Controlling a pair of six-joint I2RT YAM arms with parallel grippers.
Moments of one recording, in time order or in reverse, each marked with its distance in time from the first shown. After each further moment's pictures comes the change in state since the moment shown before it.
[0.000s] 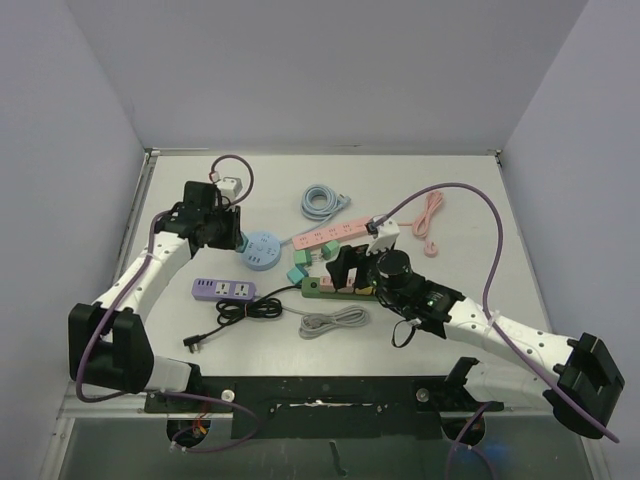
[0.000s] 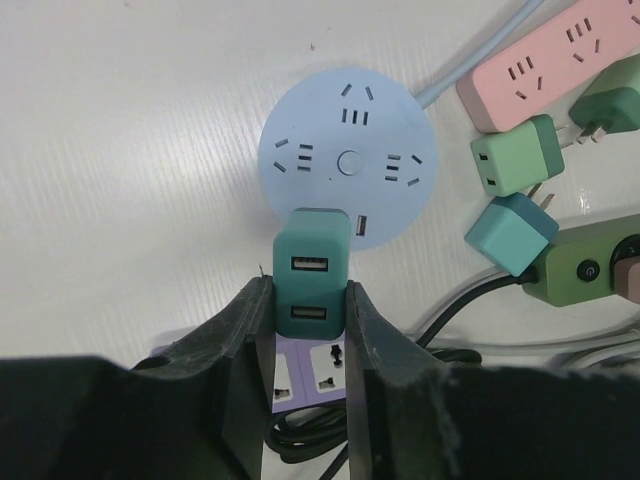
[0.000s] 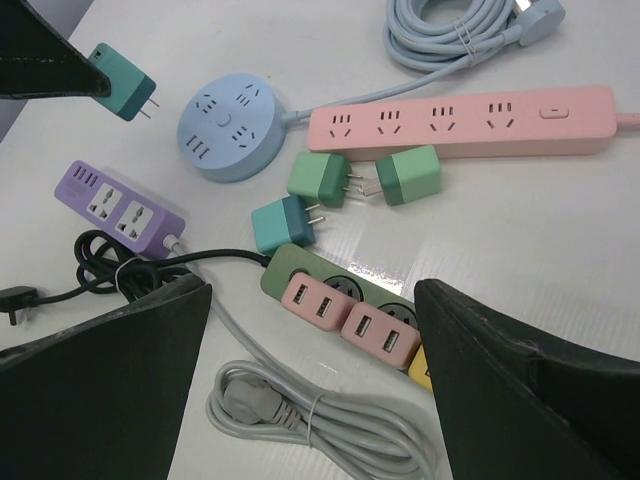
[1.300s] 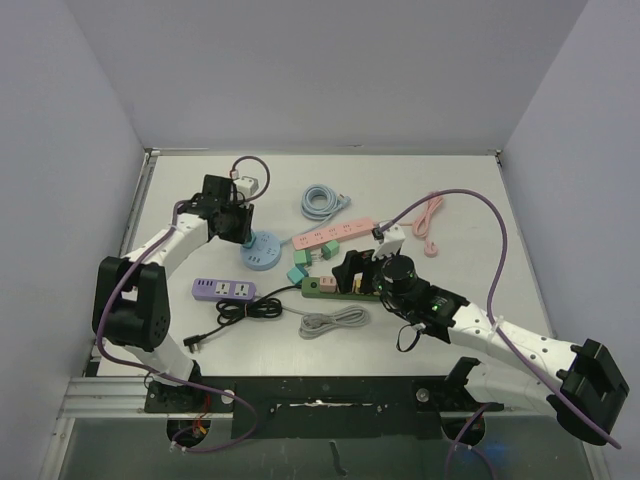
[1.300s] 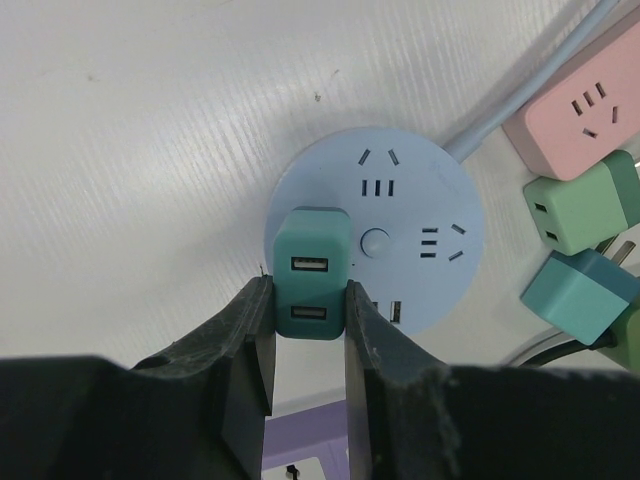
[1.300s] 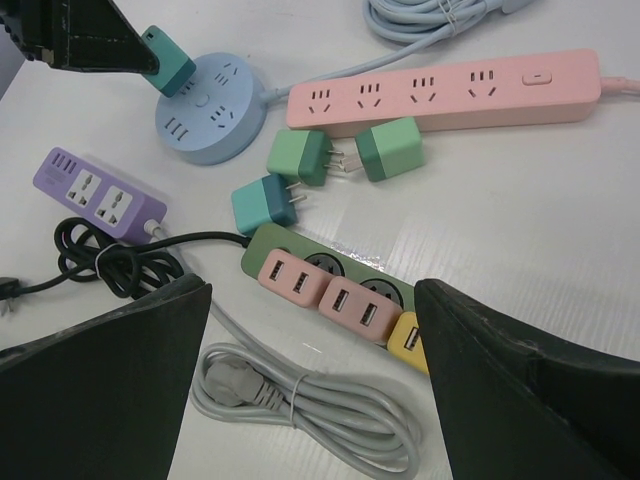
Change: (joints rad) left arm -0.011 0.262 0.098 0.102 0.012 0.130; right arm -0.028 -0.043 -0.056 -0.014 -0.006 0.022
